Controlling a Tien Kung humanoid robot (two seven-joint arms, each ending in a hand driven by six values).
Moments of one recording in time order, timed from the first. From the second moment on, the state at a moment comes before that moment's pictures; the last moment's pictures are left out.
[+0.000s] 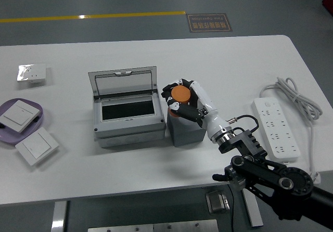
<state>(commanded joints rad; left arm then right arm) 0.04 0.27 -0.05 -0.28 0.06 0.08 0.02 0.47 -0.26 0.51 1.45 -0.85 -0.47 0.32</state>
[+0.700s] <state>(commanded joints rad) 0.04 0.28 -0.08 -0.28 0.10 0.08 0.04 0.70 -0.11 0.48 1.46 -1.54 -0.25 -0.28</state>
